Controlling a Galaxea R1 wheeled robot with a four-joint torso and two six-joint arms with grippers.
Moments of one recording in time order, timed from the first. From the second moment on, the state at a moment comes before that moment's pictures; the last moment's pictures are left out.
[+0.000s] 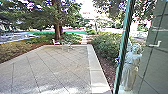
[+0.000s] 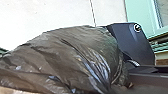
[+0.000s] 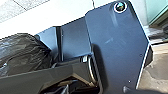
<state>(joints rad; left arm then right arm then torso) 1.53 2.97 -2.67 0.16 -0.13 -0.08 -1.58 3.10 -2.77 0.07 0.12 0.07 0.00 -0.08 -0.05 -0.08</state>
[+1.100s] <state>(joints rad) 1.53 2.98 -2.66 0.16 -0.13 -0.08 -1.59 3.09 -2.78 0.07 0.13 0.07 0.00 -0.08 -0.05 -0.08</state>
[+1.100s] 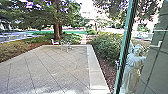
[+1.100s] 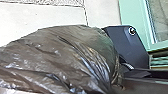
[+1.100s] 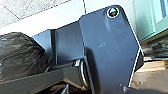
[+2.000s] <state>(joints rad) 1.53 2.98 -2.66 0.16 -0.13 -0.08 -1.59 3.09 -2.78 0.07 0.13 0.07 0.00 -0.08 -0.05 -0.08</state>
